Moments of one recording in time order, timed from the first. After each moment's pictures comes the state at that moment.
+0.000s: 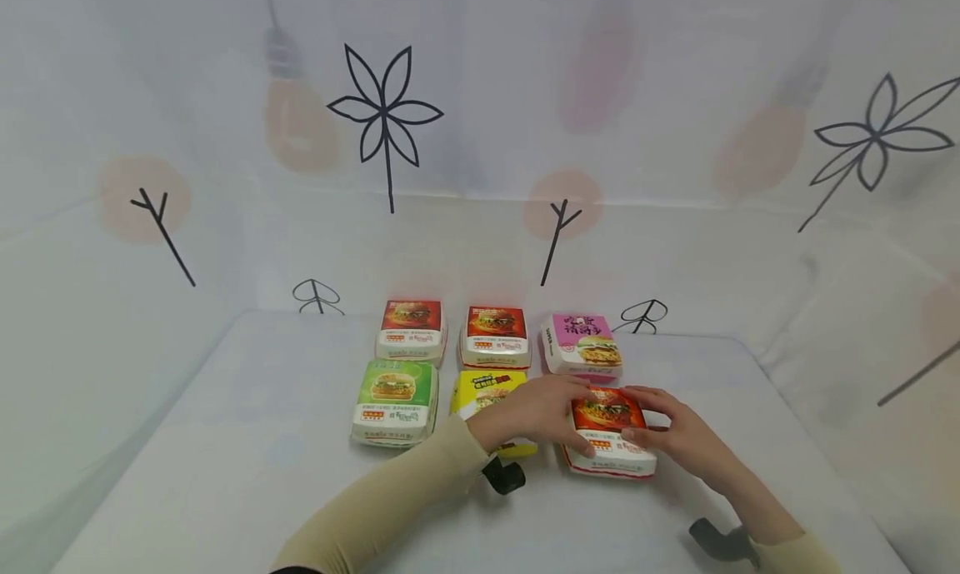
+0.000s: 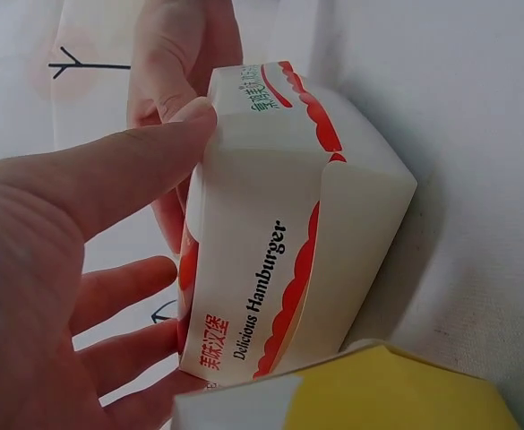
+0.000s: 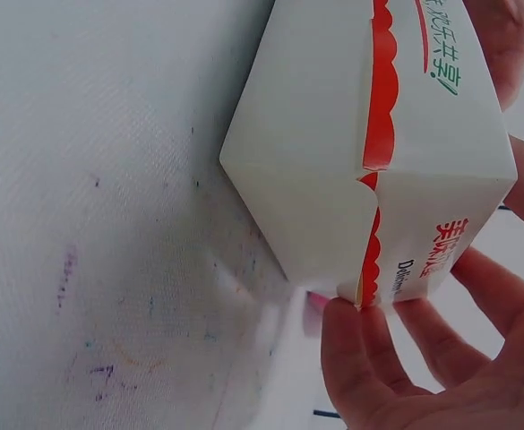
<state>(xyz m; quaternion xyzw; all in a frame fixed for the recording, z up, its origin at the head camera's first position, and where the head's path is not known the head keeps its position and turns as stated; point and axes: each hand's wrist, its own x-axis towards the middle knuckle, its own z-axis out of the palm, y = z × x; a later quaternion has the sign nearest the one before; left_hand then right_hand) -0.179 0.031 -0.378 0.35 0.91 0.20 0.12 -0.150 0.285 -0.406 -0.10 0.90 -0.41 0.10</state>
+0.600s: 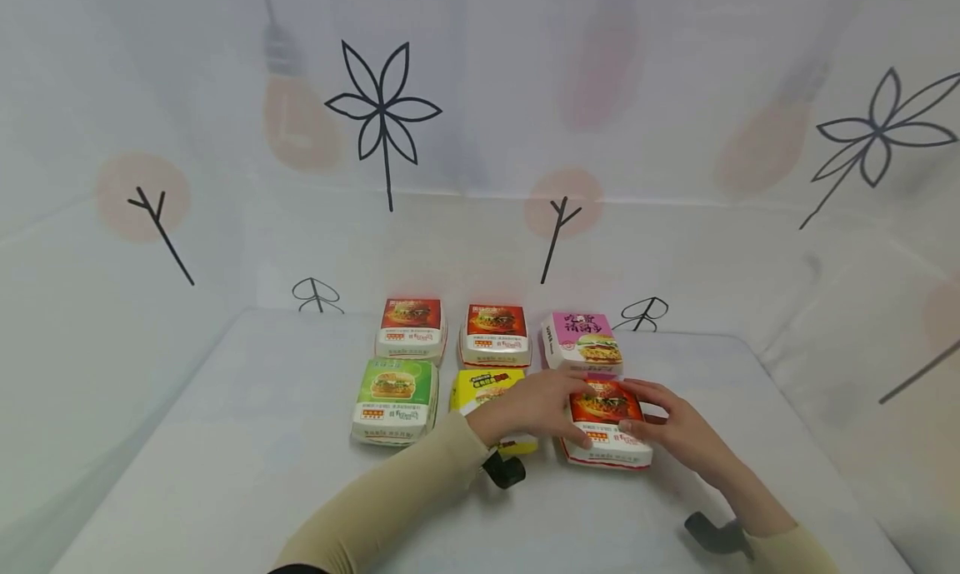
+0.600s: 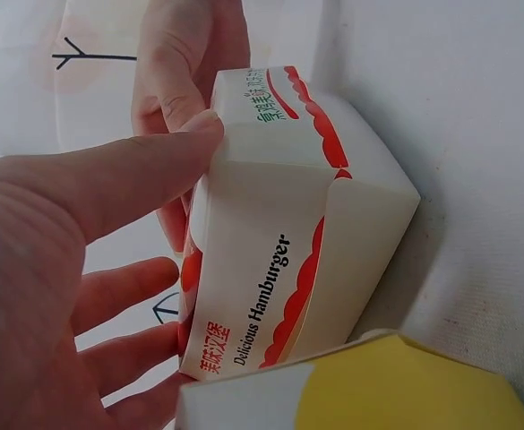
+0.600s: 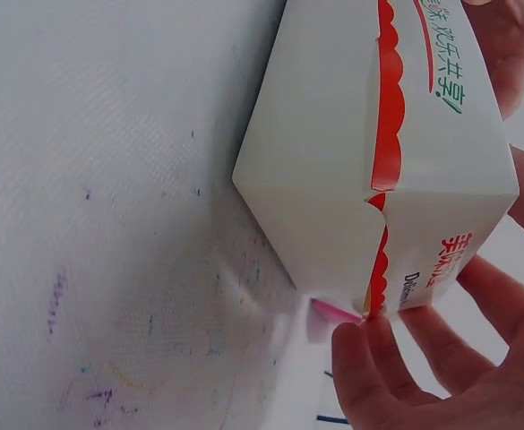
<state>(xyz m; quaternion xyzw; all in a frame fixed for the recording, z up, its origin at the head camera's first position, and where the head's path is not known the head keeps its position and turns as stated) -0.185 0.031 -0.379 0.35 0.91 0.20 0.12 -0.153 0.283 -0.408 -0.10 0.89 -0.43 0.08</state>
